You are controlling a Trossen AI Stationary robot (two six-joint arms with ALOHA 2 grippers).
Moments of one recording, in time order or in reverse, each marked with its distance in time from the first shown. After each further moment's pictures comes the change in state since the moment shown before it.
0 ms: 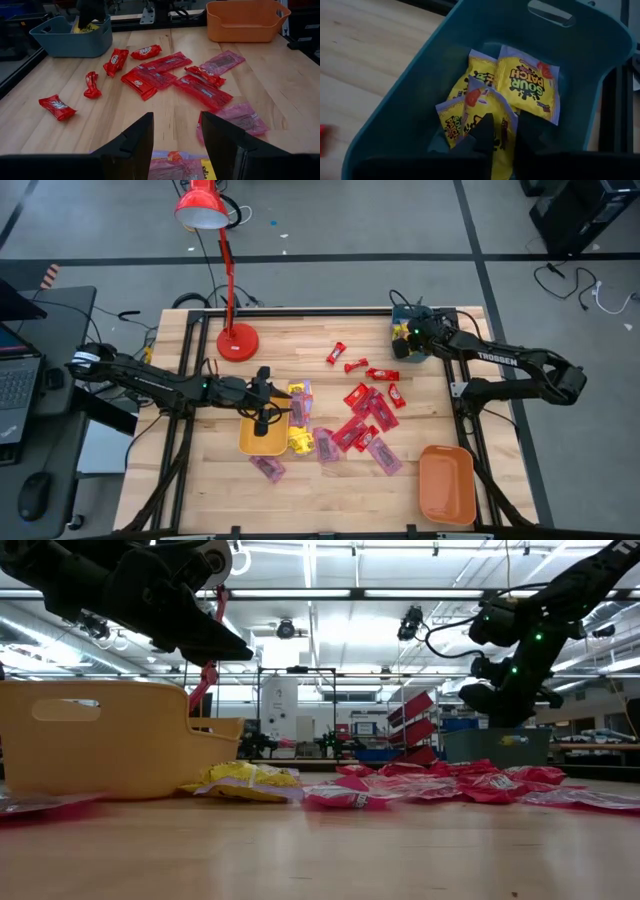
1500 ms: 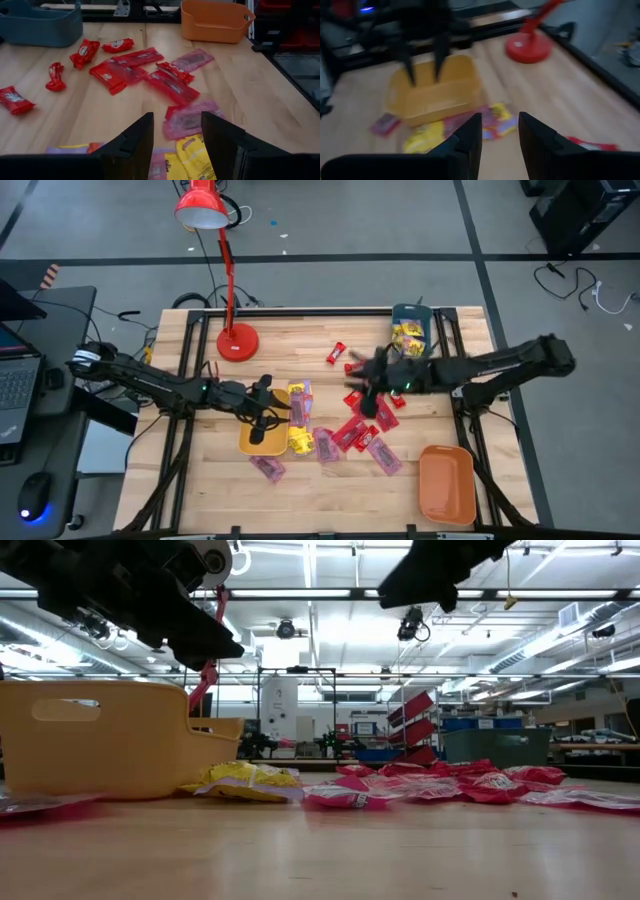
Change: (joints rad) left arm -0.045 0.000 0.010 -0.021 0.082 -0.098; right arm 0.842 0.134 0.395 0.198 -0.053 -0.106
